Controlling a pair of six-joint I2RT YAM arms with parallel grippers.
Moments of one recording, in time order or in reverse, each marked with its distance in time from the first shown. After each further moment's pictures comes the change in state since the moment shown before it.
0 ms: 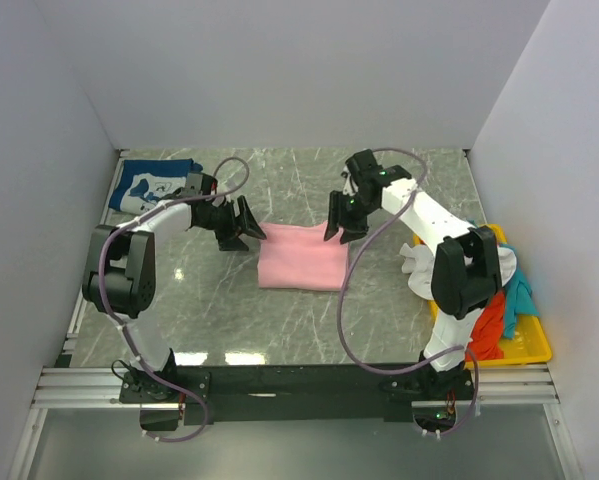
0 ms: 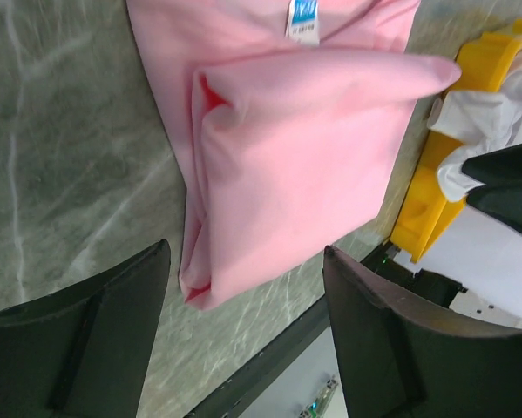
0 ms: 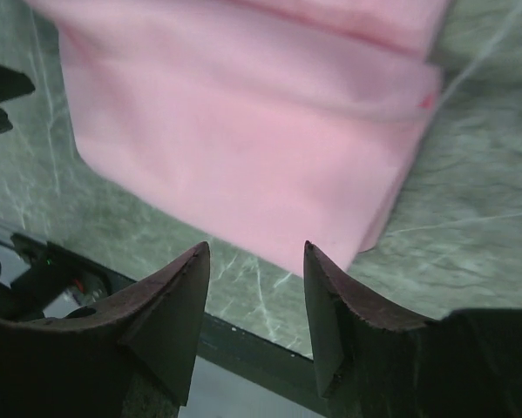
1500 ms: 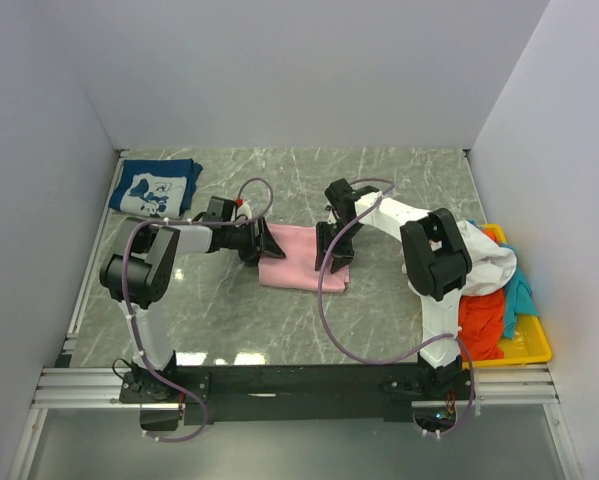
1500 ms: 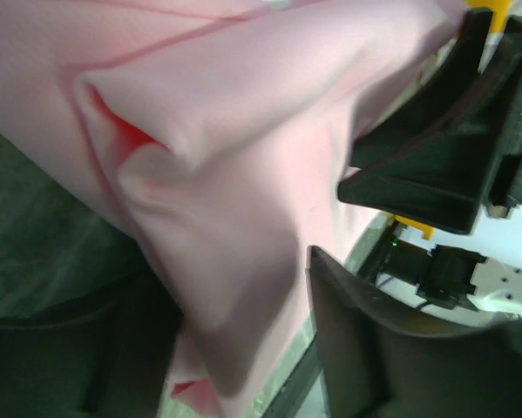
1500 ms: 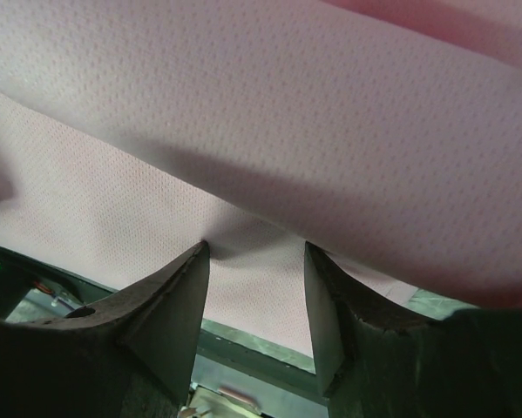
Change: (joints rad) left arm -0.116 0.099 -0.236 0.482 0.124 -0.071; right arm 0.085 0.216 -0.095 0.079 -0.039 0.037
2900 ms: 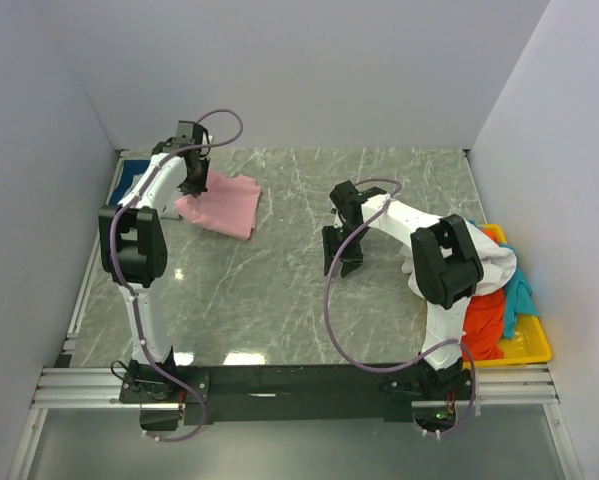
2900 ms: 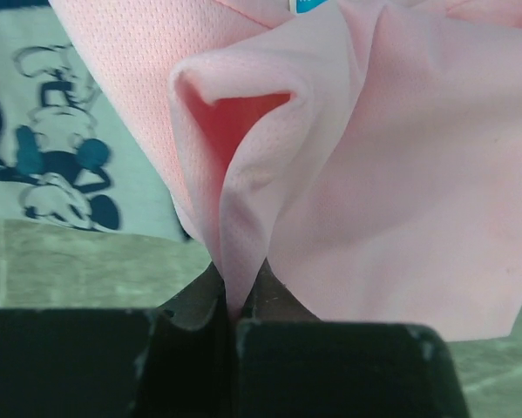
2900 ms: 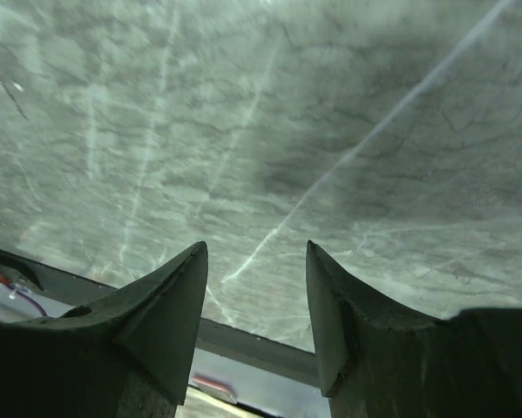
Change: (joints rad) left arm 0.182 0.166 0.848 -0.805 -0.954 0.635; right arm -0.002 -0.095 -0.057 -0.068 0.061 -0.053
